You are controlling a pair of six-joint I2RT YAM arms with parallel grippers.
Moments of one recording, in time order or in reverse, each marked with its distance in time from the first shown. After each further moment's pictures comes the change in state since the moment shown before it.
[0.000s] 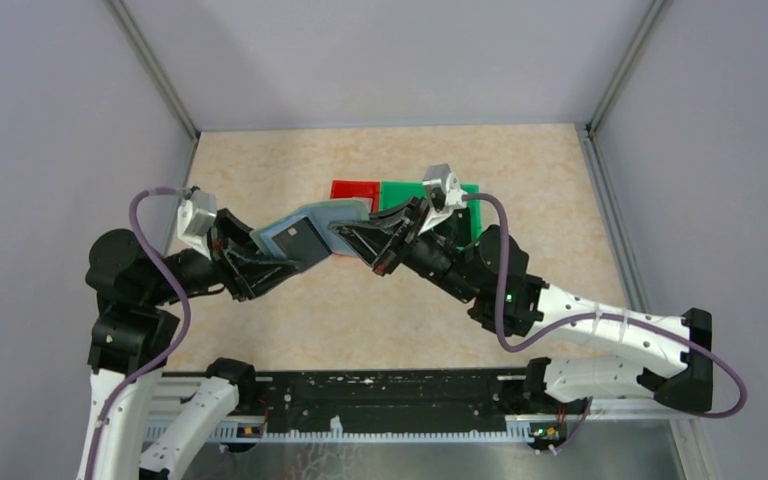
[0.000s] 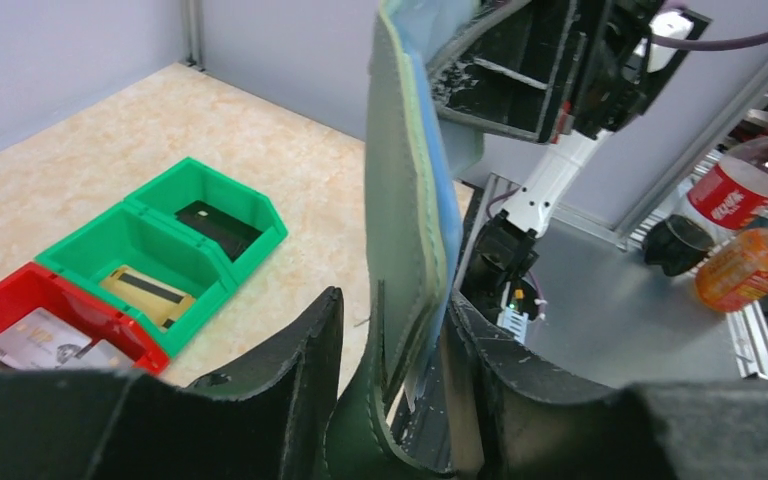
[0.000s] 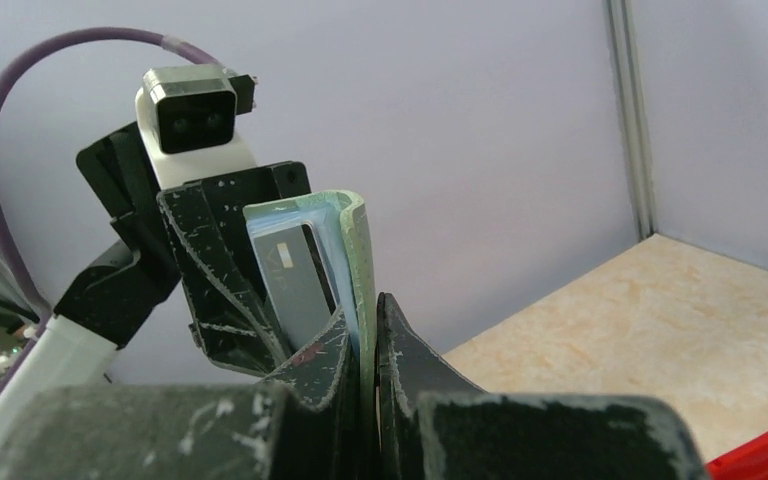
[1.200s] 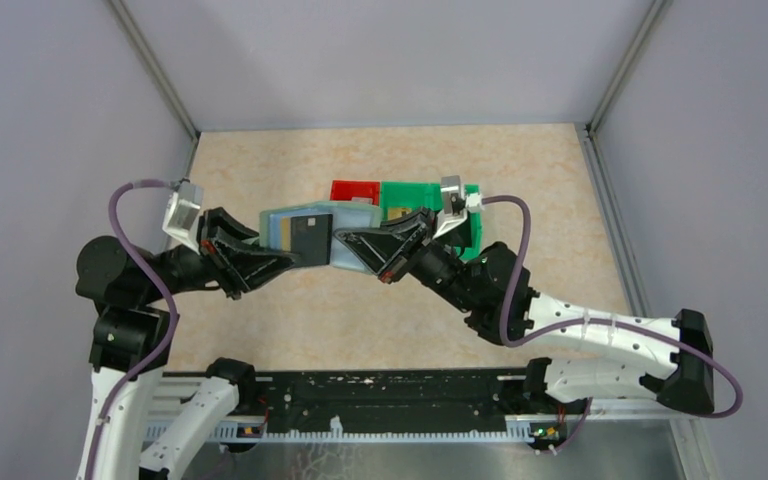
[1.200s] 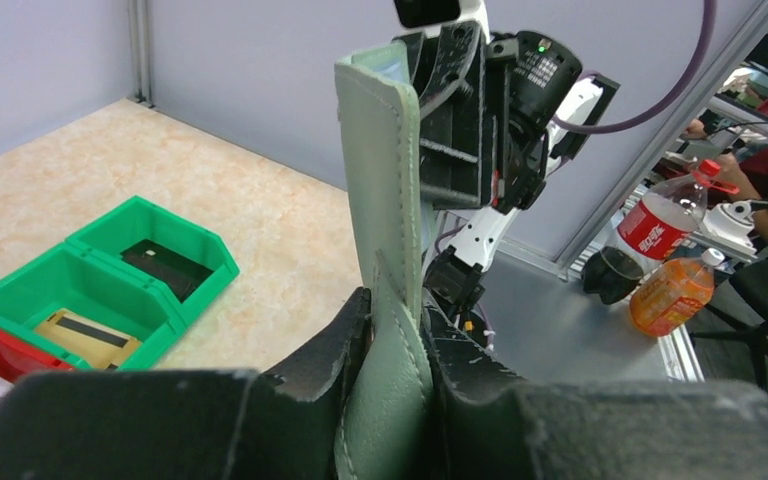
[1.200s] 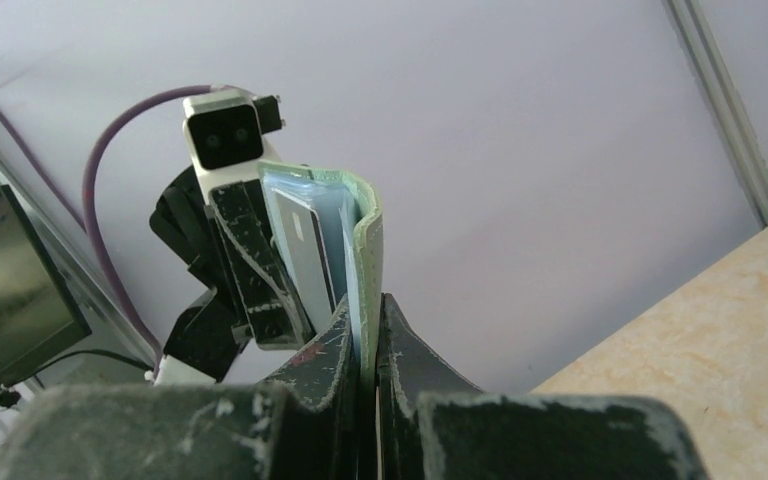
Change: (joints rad) left arm 0.000 -0.009 -0.018 0.198 0.044 -0.232; right arm -0.001 -0.020 -0.156 0.254 0.019 0.253
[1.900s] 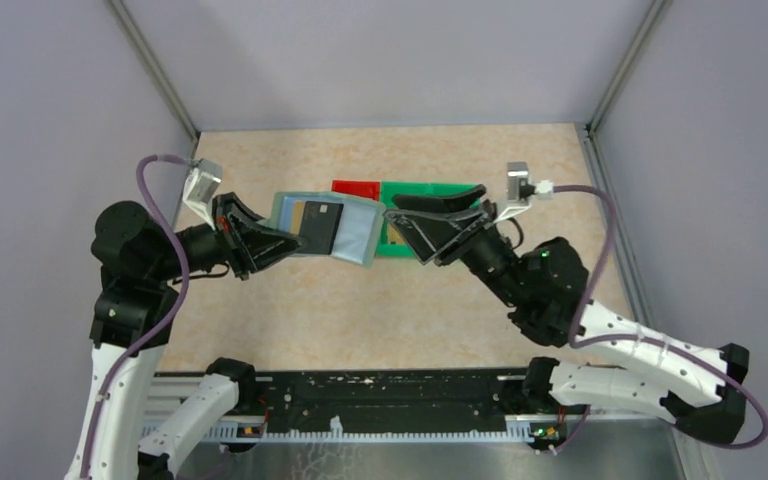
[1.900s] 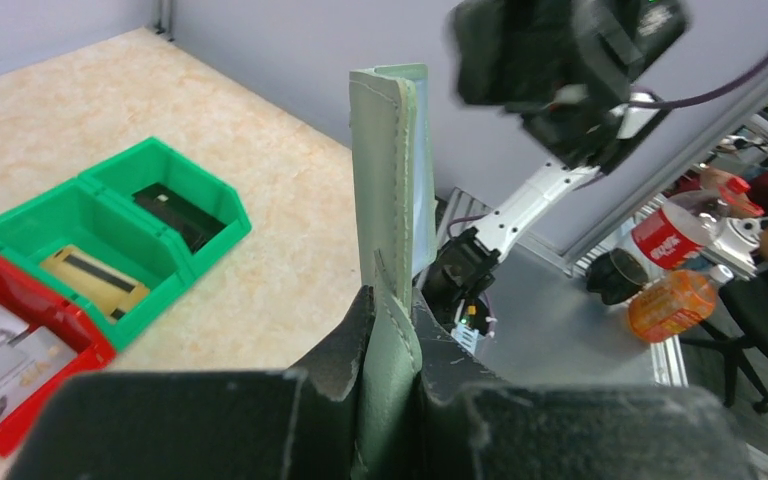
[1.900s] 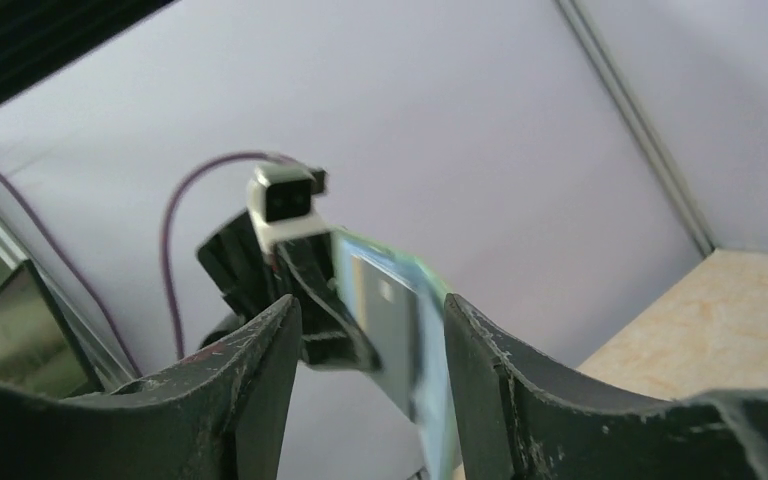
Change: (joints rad) left arm 0.000 0.111 0.096 -0.149 -0.016 0.050; right arm -0.106 -0.186 -0.040 -0.124 0.006 0.077
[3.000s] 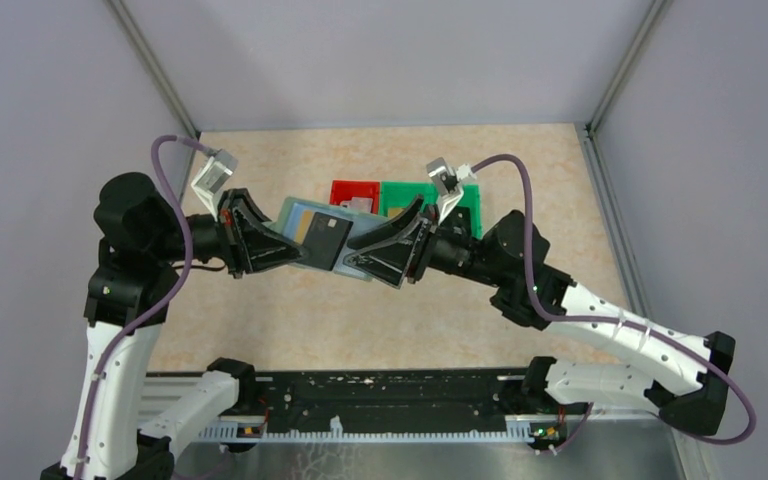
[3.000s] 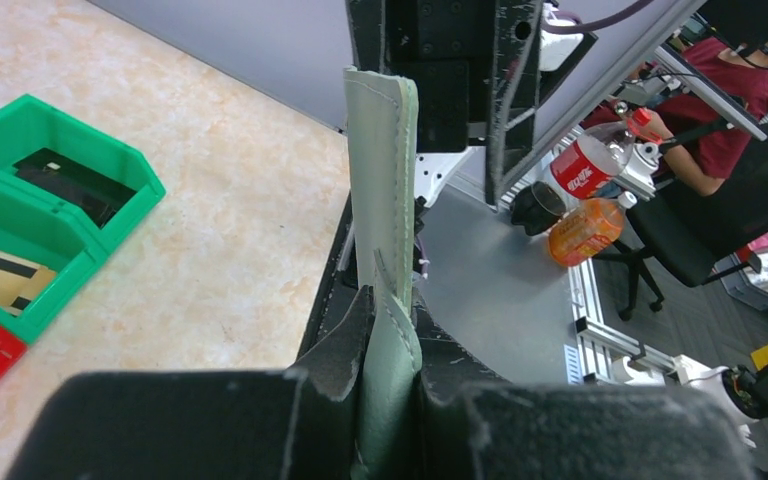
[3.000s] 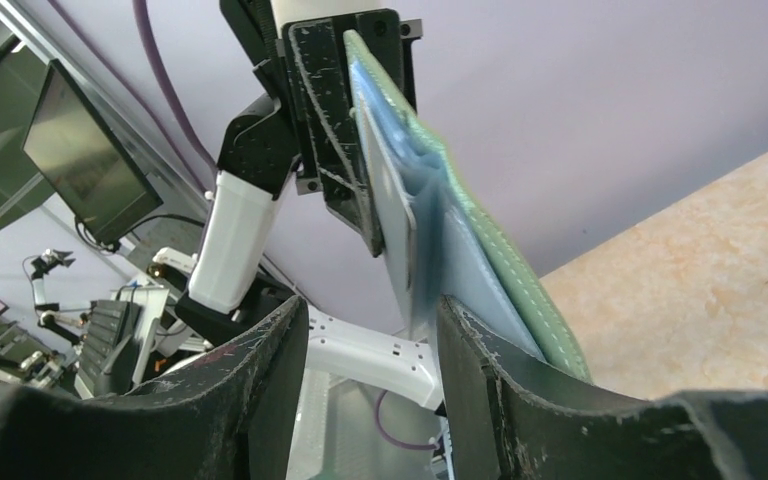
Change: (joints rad) left arm 0.002 0.125 0.152 -0.206 0.191 0.085; right arm -0.049 0.115 0.169 -0.301 -0.420 0.079
